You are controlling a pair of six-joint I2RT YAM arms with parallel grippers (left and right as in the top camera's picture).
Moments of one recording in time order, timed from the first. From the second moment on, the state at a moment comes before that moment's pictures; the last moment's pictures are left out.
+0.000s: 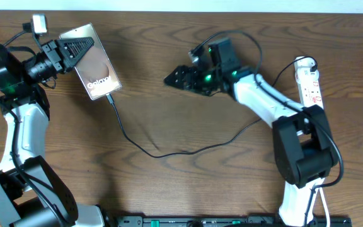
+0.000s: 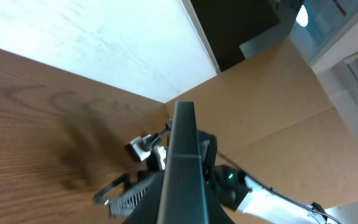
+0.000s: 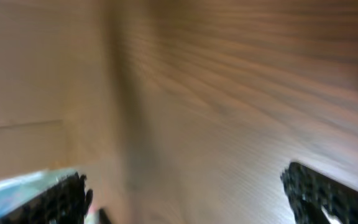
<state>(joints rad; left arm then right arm) 0.42 1.62 1.09 0.60 1.41 -1.09 0.42 2.04 1.41 -0.22 -0.77 0.61</state>
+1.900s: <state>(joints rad) 0.26 1.91 1.00 -0.36 0.68 -0.35 0.43 1.80 1.76 -0.78 -0.10 0.44</state>
